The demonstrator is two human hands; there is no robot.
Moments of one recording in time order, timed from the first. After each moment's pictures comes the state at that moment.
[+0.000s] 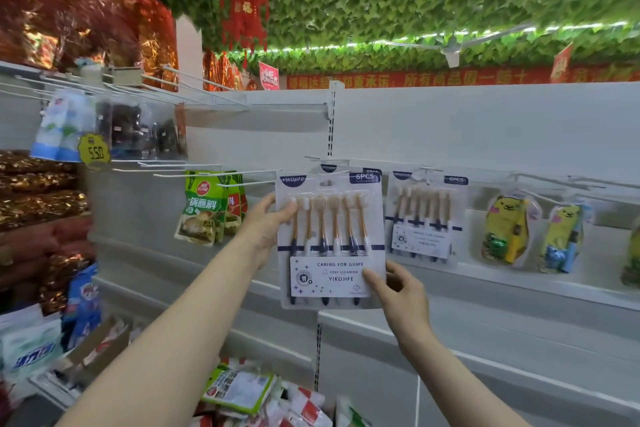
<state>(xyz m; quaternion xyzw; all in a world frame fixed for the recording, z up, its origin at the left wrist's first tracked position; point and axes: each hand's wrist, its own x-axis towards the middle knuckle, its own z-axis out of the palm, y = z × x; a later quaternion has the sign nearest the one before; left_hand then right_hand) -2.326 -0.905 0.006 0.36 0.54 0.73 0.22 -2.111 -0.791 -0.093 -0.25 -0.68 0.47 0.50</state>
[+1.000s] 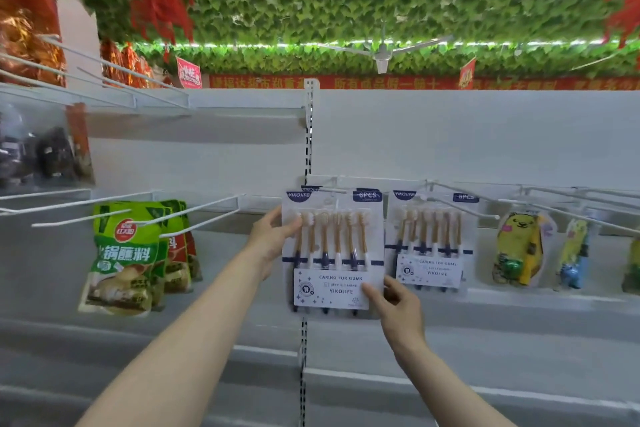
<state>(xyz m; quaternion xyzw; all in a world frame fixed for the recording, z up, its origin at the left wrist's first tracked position) -2.461 -0.744 0.012 0.43 0.53 0.67 0.29 -2.235 -0.693 -0.095 -0.35 -0.61 0.42 0.57</state>
